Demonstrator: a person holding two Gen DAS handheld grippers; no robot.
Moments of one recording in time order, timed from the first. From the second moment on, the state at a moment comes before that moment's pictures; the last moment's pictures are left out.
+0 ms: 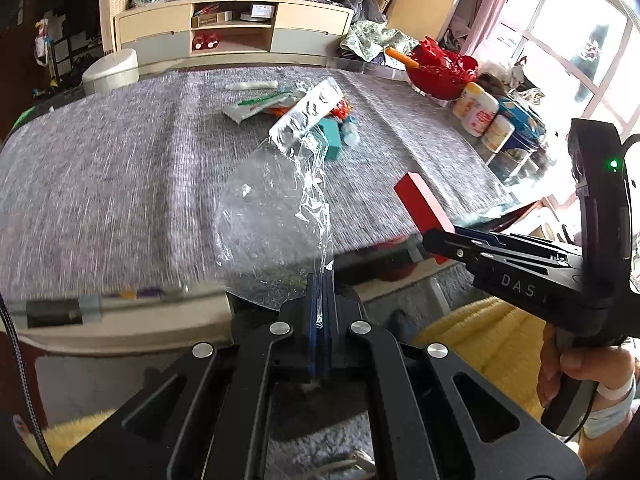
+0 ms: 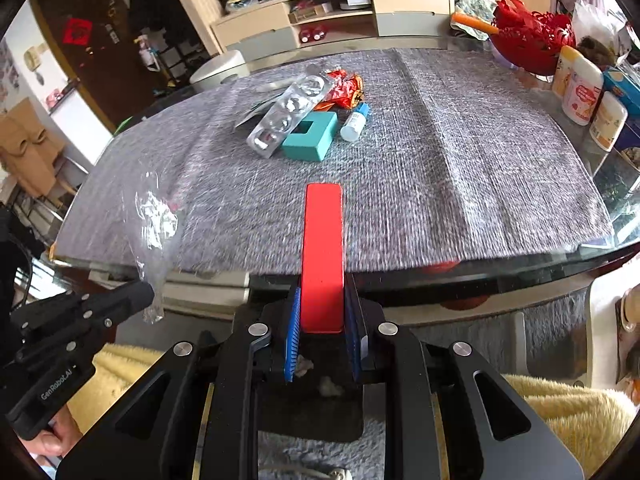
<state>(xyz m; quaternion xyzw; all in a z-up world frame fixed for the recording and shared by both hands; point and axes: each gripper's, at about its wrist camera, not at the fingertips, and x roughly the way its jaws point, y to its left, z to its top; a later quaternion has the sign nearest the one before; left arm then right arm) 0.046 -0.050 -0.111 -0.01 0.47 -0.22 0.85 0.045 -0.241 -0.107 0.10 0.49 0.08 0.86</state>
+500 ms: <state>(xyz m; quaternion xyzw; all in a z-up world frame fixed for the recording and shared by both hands) -0.009 -0.051 -0.169 -0.03 0.53 -0.23 0.81 -0.002 -0.222 -0.158 0.09 0.54 0.10 0.83</state>
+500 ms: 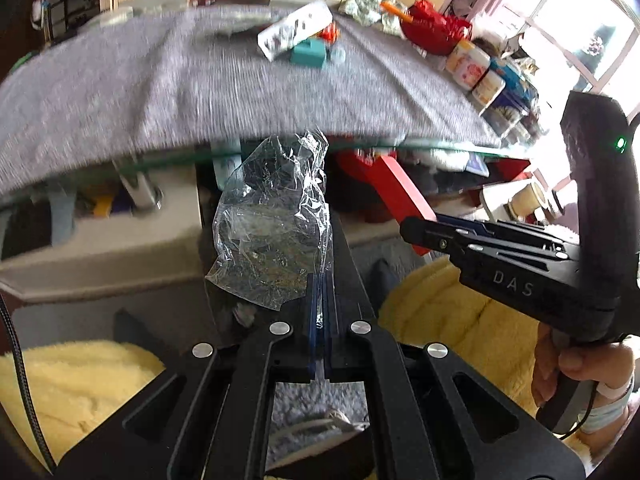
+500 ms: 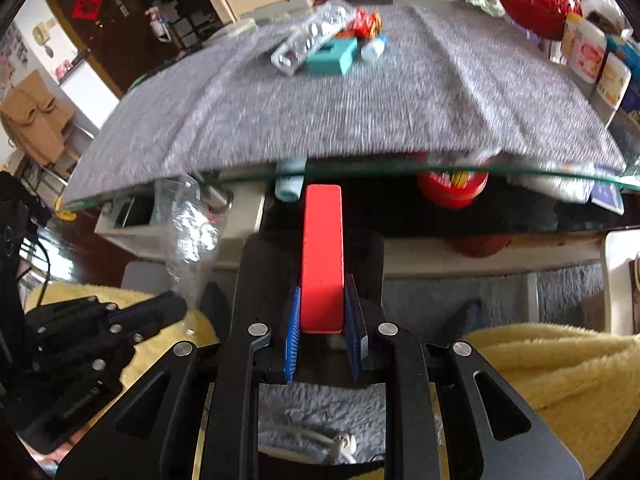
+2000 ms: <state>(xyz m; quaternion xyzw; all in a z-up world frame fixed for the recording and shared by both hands) 0.024 -0.030 -0.198 -0.02 0.56 -0.18 0.81 0.038 -0.240 -0.176 0.10 0.54 0.05 0.83</state>
